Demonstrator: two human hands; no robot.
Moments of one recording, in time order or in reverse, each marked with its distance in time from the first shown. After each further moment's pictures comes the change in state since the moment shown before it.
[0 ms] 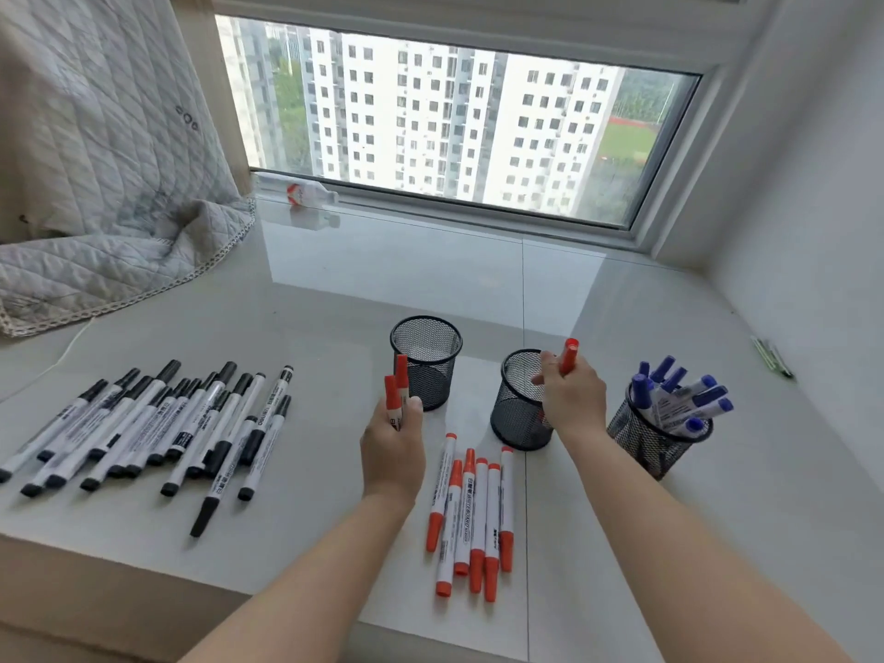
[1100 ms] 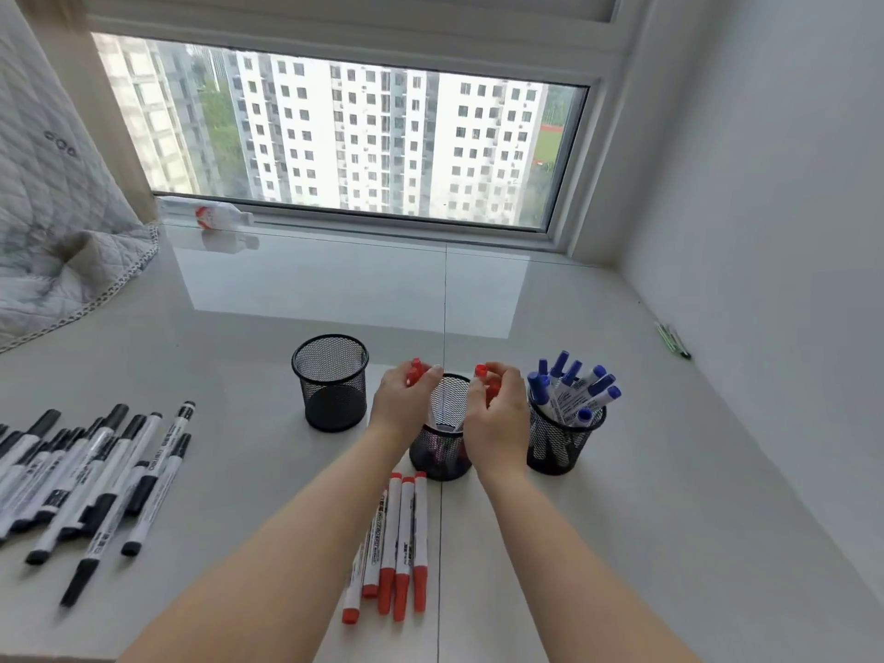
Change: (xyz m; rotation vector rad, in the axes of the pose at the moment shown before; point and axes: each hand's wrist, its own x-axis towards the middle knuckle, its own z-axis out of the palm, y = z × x) left_hand 0.020 0.044 0.105 0.014 -0.369 -0.103; right_hand -0.033 0.009 -0.022 0.191 0.160 -0.065
